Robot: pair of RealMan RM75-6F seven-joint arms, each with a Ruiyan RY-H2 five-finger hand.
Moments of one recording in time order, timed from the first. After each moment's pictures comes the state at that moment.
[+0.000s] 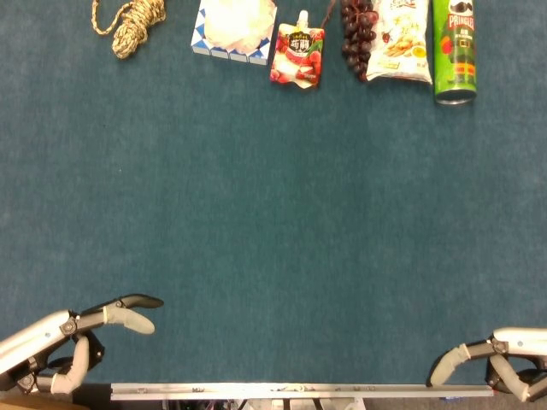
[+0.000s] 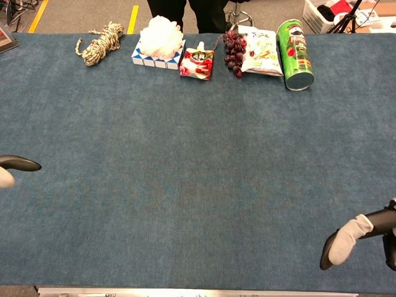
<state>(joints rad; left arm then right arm) -0.42 -0.91 0.50 -1.62 2.26 1.63 -1.34 0.74 -1.05 -0.65 -1.44 -2.40 1.55 1.56</state>
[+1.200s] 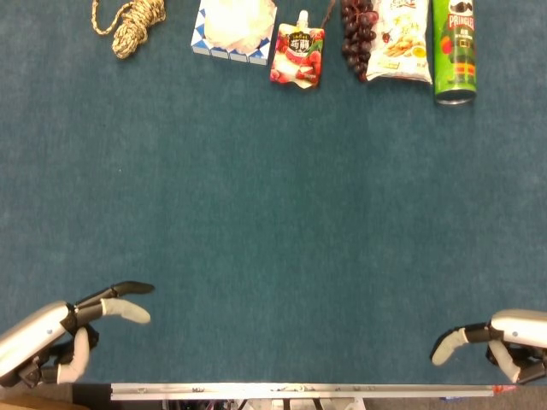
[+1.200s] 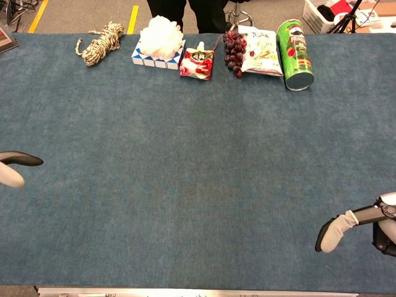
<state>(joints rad) -0.40 -0.90 0.52 -1.69 2.16 1.57 -1.04 0.76 -1.03 -0.70 -1.52 -2.25 1.40 1.21</state>
